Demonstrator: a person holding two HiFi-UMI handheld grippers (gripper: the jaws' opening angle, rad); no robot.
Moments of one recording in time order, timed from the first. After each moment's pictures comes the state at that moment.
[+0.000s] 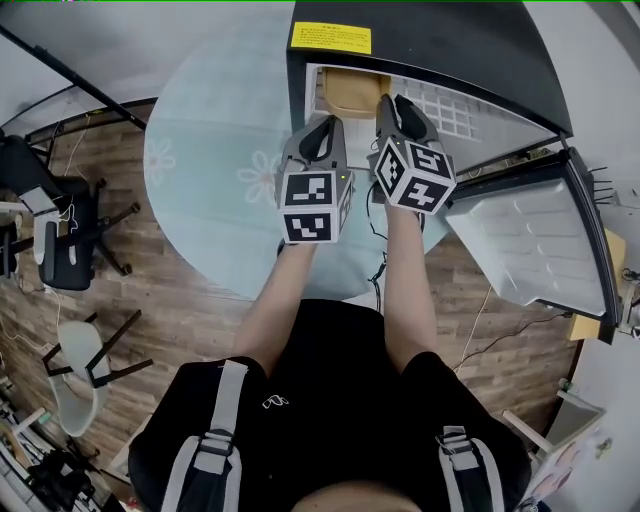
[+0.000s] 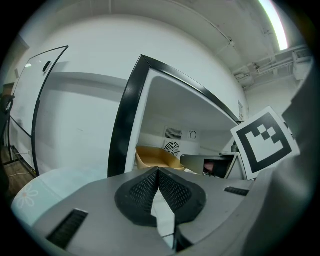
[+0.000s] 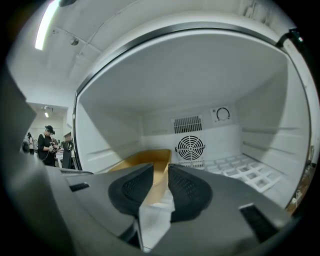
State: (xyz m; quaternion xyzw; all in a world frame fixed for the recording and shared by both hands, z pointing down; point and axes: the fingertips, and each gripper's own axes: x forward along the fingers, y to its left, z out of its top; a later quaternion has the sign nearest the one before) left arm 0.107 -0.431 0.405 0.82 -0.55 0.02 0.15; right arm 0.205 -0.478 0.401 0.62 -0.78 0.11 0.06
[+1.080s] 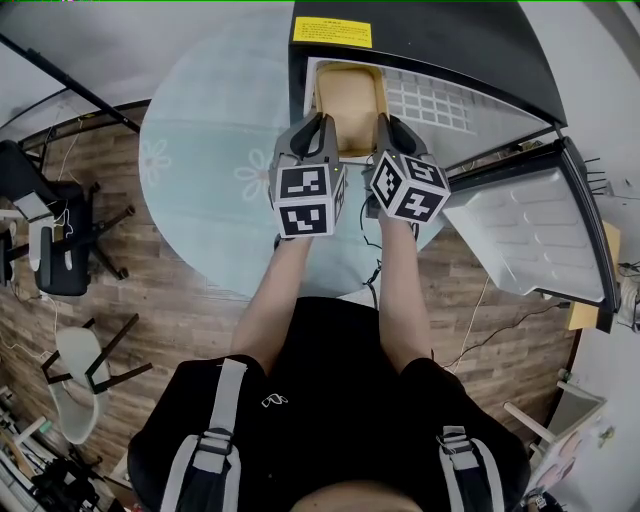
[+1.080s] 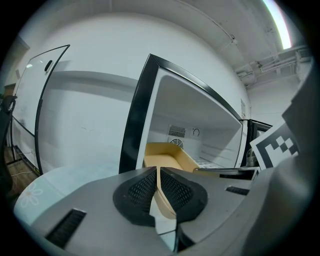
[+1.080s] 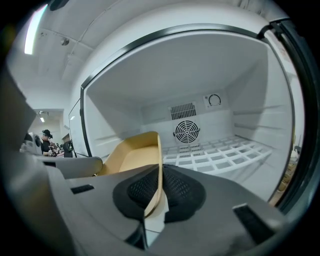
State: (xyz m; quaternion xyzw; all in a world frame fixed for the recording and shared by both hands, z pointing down) left arm 0.094 -0.429 0.414 0.82 -0.55 0.04 0.16; right arm 0.203 -0.445 0.433 0.62 -0.76 0.17 0.07
